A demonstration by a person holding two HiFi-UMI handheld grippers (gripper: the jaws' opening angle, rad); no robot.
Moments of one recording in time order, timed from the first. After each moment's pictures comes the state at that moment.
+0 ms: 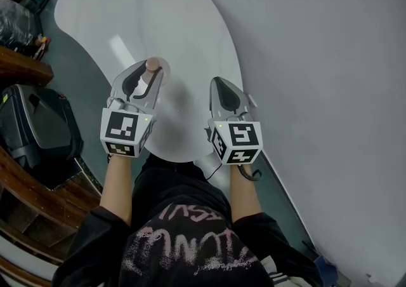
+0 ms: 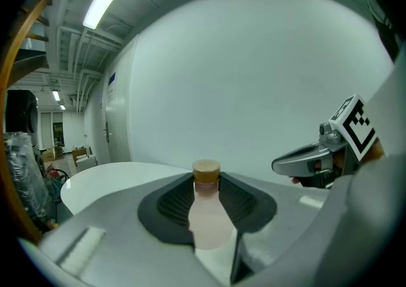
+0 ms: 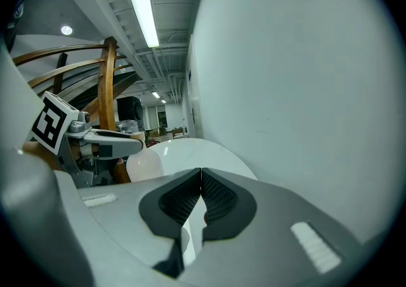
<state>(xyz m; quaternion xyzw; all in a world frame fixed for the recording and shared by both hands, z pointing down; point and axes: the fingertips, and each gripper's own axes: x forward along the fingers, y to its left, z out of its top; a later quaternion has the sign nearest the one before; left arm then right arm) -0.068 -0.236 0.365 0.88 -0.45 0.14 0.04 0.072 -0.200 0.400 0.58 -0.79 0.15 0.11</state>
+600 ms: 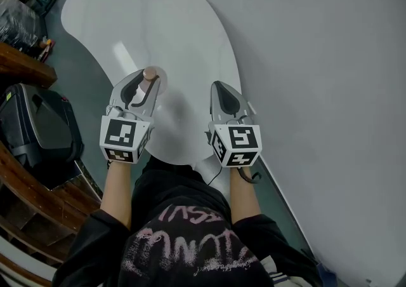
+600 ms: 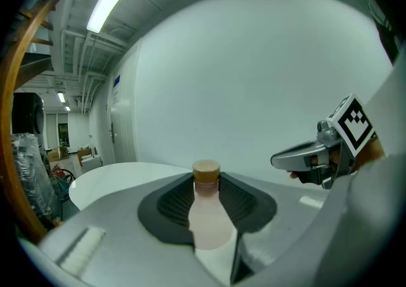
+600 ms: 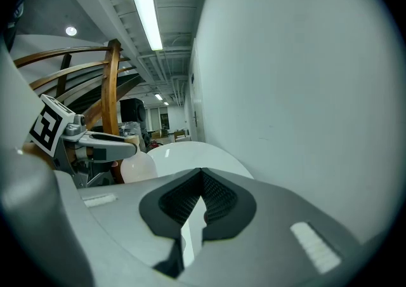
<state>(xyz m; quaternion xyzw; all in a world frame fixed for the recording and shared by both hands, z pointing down) -0.078 -0.222 0.354 0.87 -0.47 0.14 0.04 0.073 -0.199 0.382 0.57 -0.80 0.14 0.11</state>
